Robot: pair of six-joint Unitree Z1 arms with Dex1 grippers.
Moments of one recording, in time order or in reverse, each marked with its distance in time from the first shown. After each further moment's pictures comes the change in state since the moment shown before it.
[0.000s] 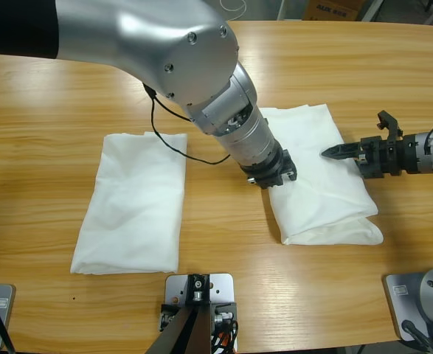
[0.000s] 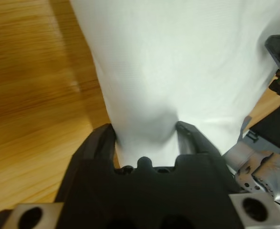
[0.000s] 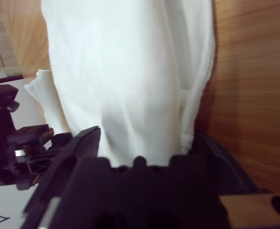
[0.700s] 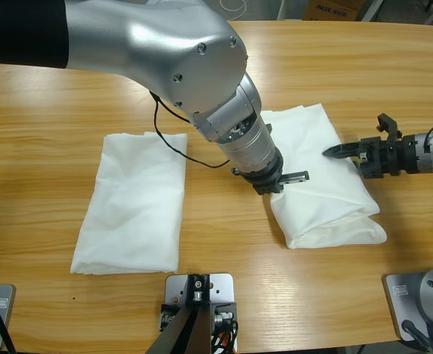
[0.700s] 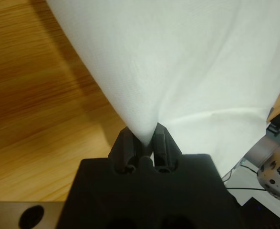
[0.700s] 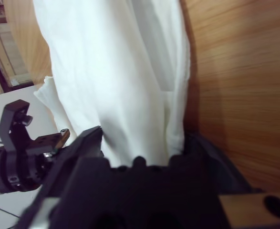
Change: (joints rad) arm 0 -0.018 0.008 -0.003 0.025 0.022 0.077; arm 1 -0.030 0.050 -0.009 0.013 0.034 0.030
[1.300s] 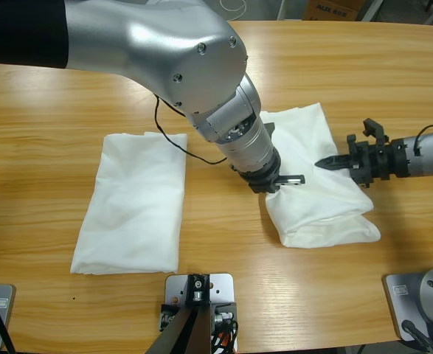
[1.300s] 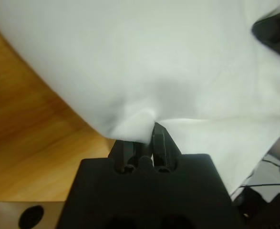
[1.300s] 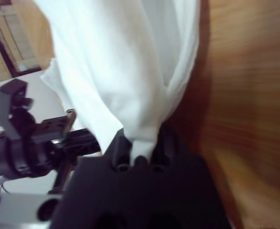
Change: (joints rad) arm 0 0.002 0.000 -0.001 0.008 0.028 0.138; arm 1 0.082 -0.010 0.015 -0.048 0.065 0.077
